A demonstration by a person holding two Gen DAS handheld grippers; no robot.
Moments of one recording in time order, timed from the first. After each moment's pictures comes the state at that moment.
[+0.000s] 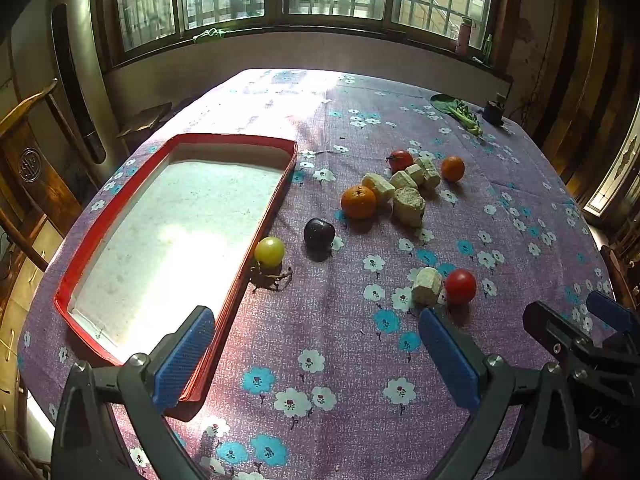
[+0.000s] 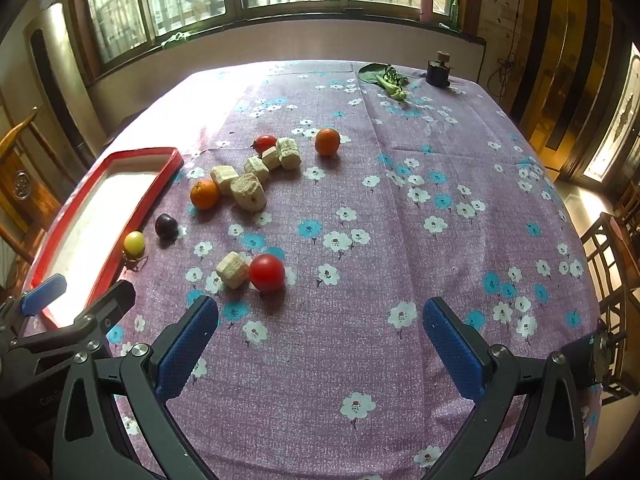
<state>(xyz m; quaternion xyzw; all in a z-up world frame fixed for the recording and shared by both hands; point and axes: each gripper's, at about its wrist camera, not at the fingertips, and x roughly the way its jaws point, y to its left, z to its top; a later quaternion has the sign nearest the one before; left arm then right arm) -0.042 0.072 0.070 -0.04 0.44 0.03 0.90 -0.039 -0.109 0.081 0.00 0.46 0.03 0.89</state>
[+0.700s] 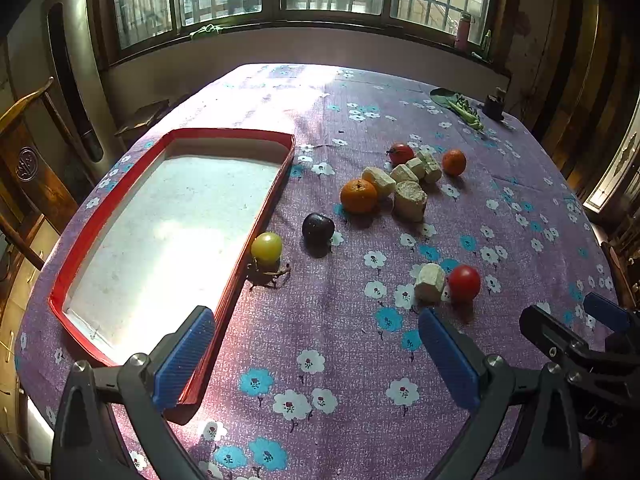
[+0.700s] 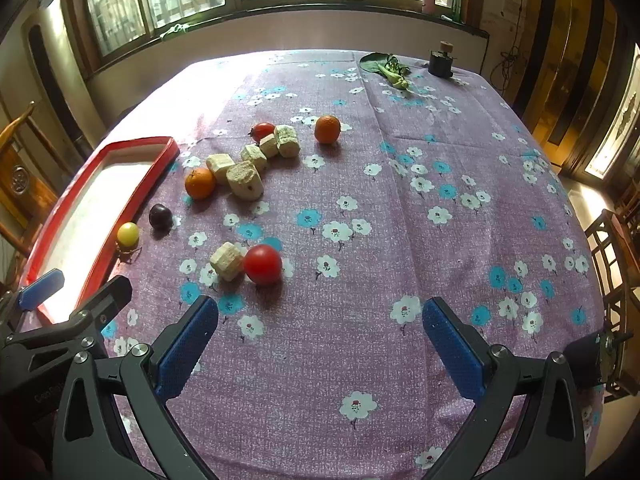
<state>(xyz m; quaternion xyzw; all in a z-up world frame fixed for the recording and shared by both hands) -0.039 0.073 0.063 -0.04 0.45 0.02 0.89 -0.036 -0.109 0.072 0.00 0.47 0.03 0.88</state>
